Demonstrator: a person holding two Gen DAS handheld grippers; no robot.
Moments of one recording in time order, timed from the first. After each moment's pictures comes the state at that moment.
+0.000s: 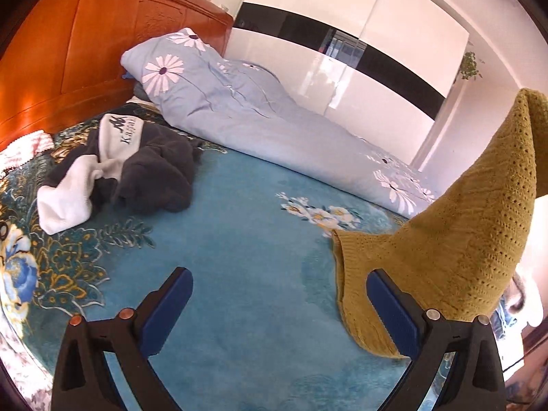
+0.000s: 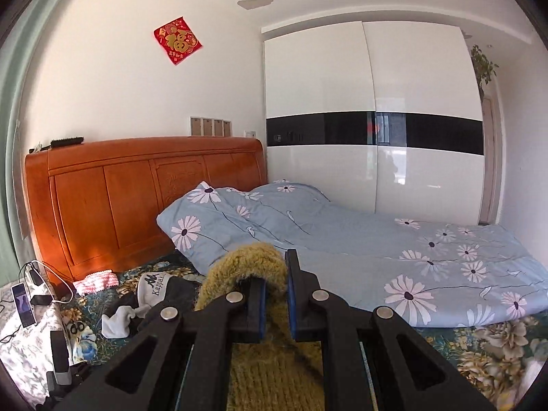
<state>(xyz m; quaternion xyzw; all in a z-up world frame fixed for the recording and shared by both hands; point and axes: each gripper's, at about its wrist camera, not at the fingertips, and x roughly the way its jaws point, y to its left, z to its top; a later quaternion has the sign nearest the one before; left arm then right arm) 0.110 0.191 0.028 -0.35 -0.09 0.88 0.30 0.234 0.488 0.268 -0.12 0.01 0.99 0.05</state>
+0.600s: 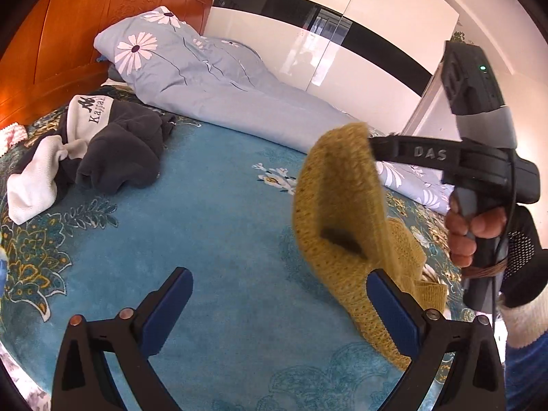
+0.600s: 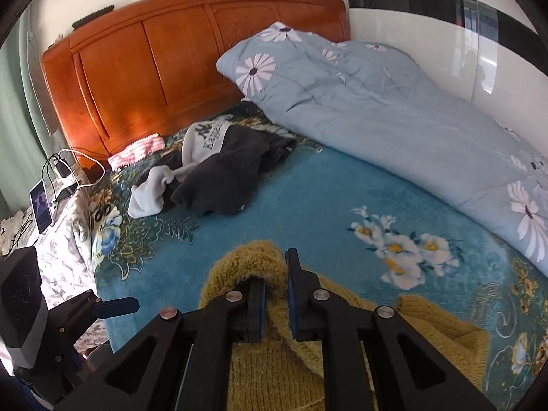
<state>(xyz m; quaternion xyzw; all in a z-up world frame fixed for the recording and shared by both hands) 0.102 0.213 -0.003 -0.39 -0.08 0.86 0.33 0.080 0.402 0.069 -0.40 0.01 0.90 -0.13</state>
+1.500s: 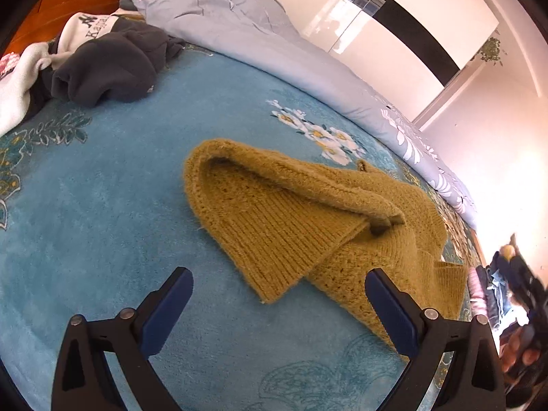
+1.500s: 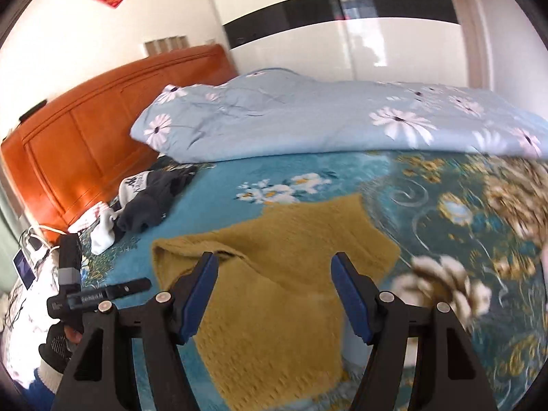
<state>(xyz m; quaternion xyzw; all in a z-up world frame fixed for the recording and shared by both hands) 0.085 0.232 -0.081 -0.49 -0.12 0.81 0.31 0.321 0.544 0.038 -0.29 0.17 0.94 0.09</state>
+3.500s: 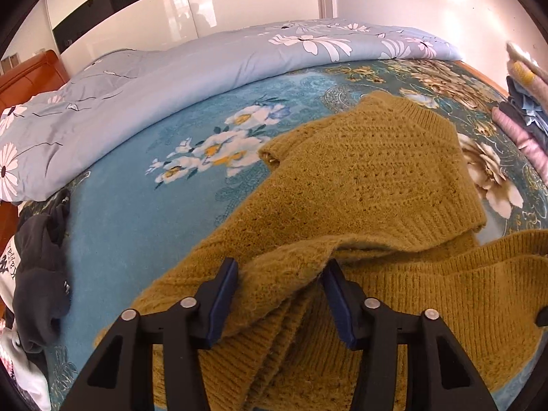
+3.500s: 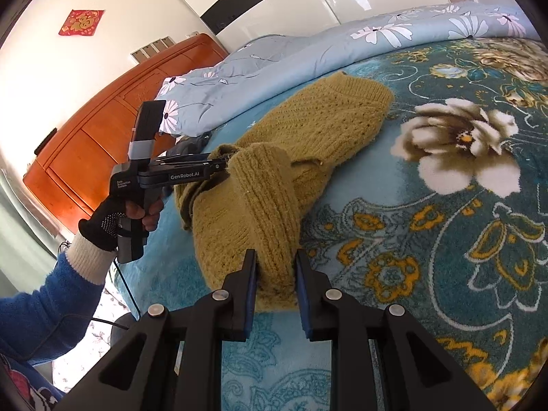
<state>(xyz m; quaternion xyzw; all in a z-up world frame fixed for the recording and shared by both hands) 0.072 0.410 -0.064 -0.38 0.26 0.78 0.42 0.375 0.526 -0.049 -0.32 0.29 0.90 0.01</state>
